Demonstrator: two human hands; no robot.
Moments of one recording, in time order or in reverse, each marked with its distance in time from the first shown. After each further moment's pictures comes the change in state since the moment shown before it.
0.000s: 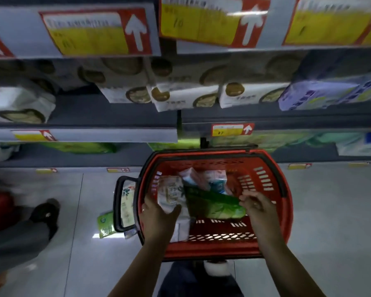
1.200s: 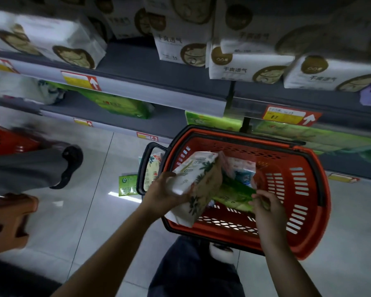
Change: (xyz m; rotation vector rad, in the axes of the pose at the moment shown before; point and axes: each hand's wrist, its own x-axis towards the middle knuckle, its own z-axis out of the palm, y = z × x) left_hand 0.005 -0.035 -0.053 -0.233 -0.320 0.011; right_hand 0.005 0.043 0.041 -0.249 -0.046 0.021
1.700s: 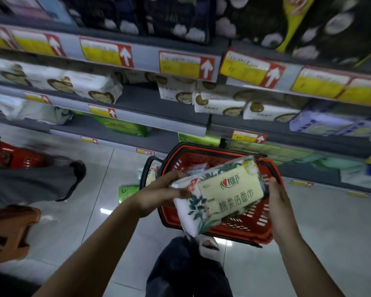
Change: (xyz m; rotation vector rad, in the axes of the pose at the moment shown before) left_hand -0.103 0.105 -0.039 -0.225 -0.446 0.103; right_hand -0.061 -0.098 -0.105 0.172 -0.012 0.023
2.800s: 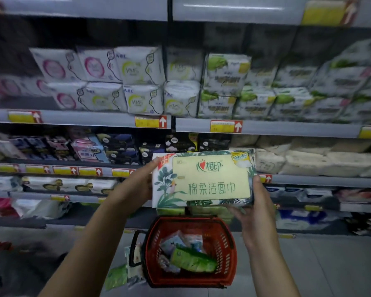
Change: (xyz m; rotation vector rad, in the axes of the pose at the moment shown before) left_hand -0.241 0.274 0.113 -0.171 0.071 0.376; right_hand -0.289 -0.243 -0.143 0.762 -0.076 -0.359
